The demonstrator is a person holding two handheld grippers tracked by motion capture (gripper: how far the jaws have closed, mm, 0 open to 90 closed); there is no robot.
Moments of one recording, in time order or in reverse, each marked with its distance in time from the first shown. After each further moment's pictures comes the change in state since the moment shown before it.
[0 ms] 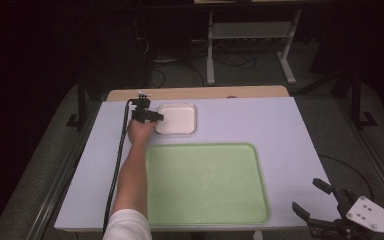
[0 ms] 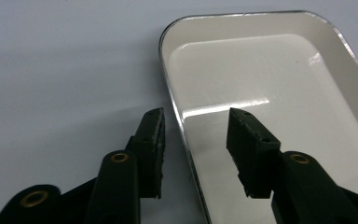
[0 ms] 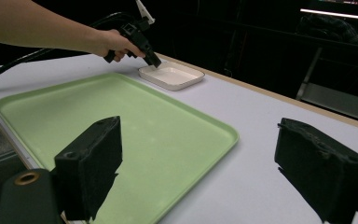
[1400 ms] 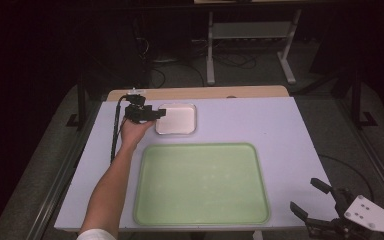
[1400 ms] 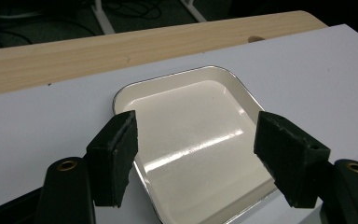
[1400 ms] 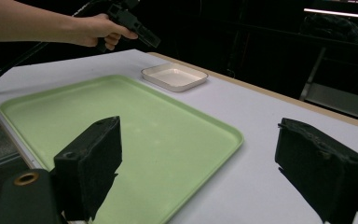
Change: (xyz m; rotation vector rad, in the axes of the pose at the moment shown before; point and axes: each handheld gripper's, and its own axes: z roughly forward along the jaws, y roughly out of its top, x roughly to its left) left arm -0.017 -0.002 -0.059 -0.215 -0.137 0.152; right arm 0.002 0.002 0.003 -0.004 0.013 0.007
